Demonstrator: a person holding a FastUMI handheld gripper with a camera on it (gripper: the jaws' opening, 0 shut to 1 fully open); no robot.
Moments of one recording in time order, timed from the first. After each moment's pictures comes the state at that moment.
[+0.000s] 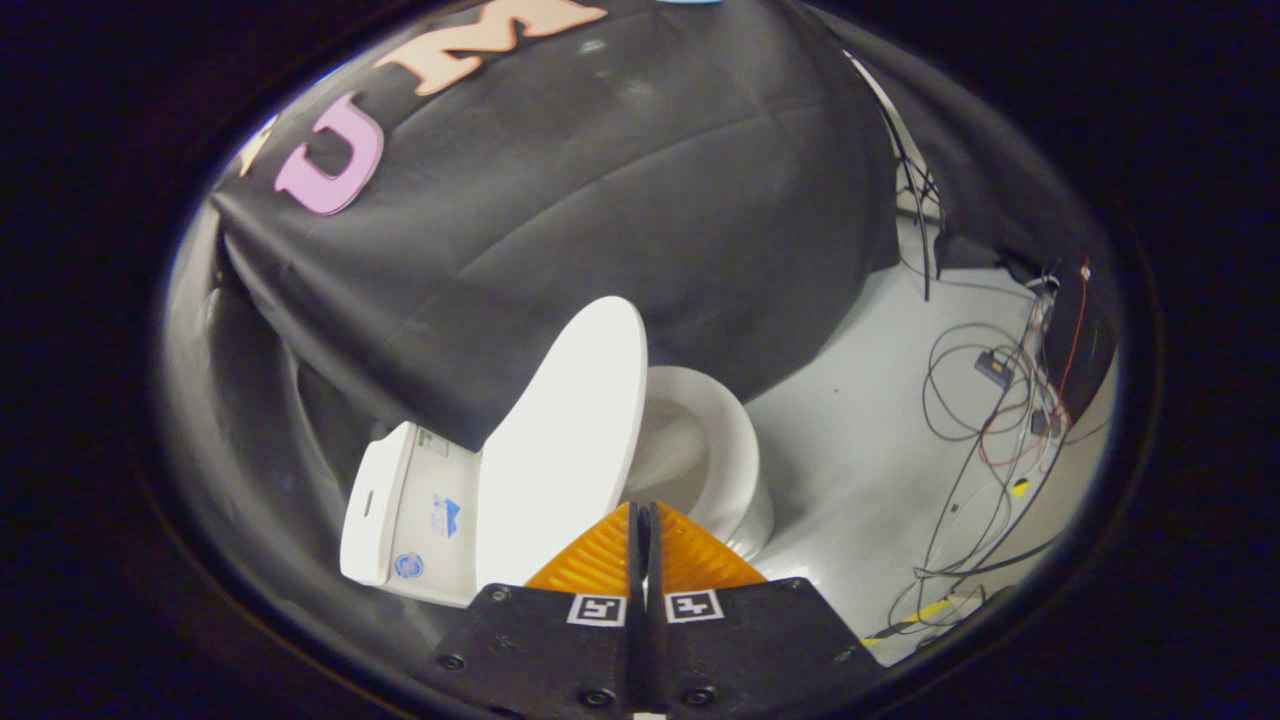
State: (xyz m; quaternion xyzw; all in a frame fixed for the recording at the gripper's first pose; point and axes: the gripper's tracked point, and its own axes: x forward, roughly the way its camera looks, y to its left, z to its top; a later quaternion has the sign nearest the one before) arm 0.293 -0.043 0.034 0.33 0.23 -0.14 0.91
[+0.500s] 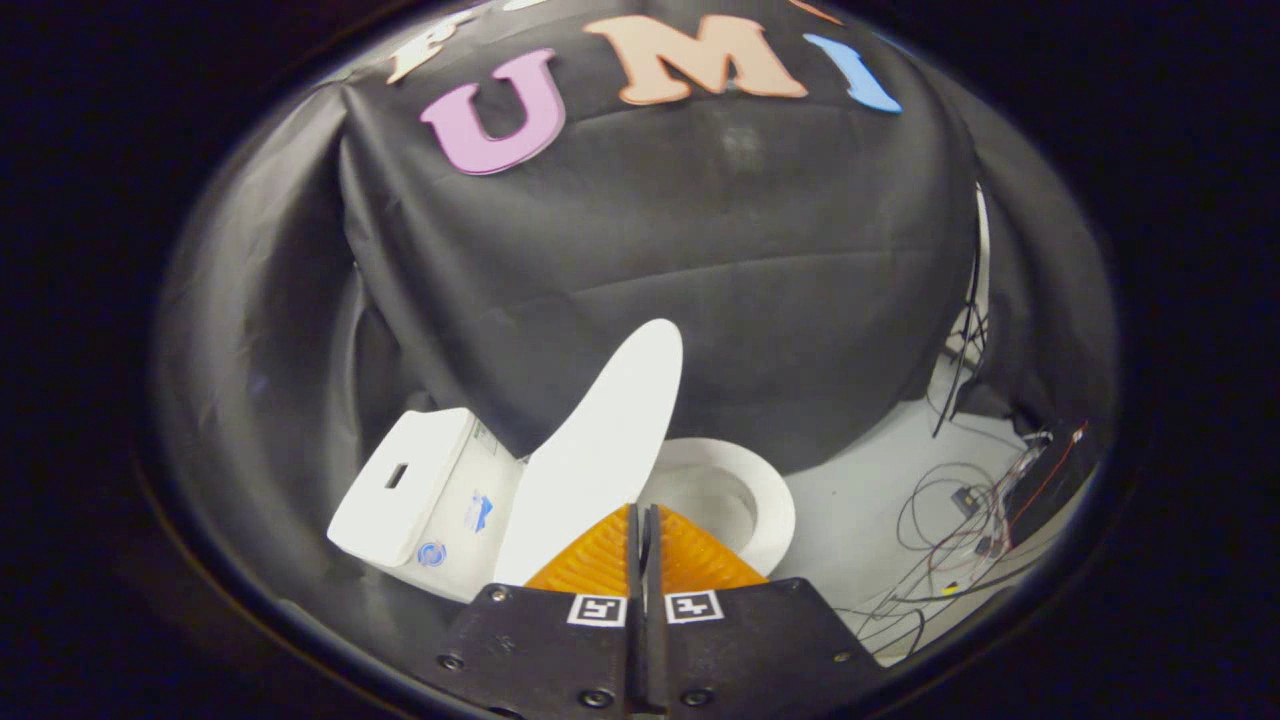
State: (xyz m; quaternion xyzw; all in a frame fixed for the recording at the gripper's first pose) arm 0.291 0.047 0.138 0.15 0.19 -0.15 0.96
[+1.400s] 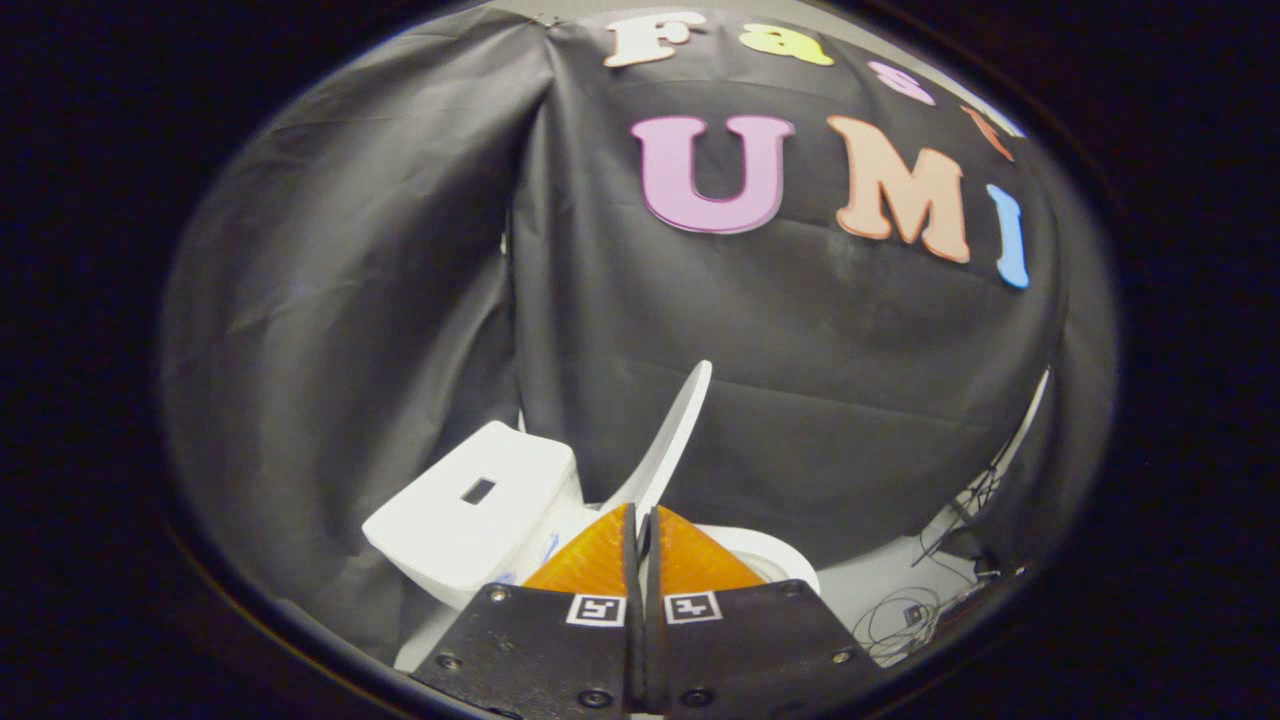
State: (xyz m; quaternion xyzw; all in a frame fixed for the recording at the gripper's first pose) arm 0.314 0.205 0.235 -0.04 0.11 -0.11 0.99
